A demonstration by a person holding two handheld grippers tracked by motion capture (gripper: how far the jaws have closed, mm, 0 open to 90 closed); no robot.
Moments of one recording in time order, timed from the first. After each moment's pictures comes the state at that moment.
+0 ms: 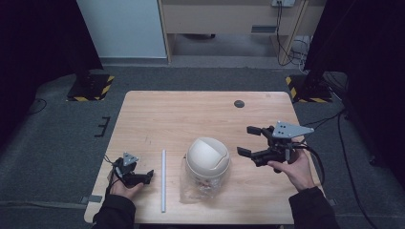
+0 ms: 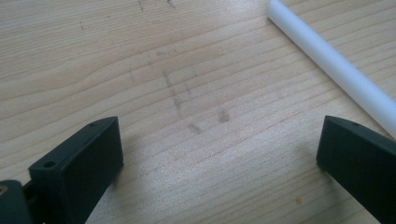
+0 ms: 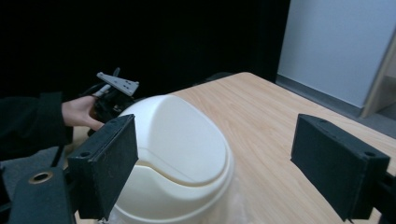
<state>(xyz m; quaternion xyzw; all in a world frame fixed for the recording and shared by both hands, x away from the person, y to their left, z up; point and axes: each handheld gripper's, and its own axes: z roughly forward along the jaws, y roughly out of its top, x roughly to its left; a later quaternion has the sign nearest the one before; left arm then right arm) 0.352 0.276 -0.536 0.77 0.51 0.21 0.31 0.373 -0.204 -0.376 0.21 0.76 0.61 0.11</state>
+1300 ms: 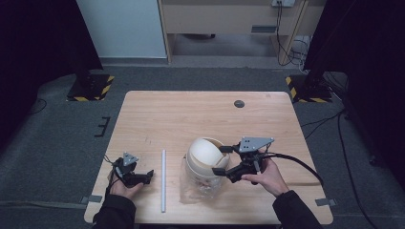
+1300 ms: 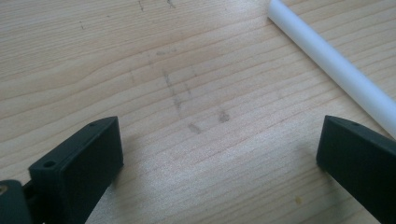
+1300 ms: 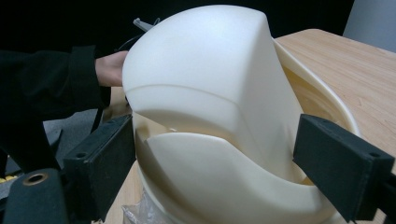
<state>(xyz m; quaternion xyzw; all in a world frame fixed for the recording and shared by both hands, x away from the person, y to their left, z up) 0.352 0.276 -0.536 0.77 0.51 0.21 0.31 0.370 -0.141 -0.433 0.17 0.80 0.57 0.01</state>
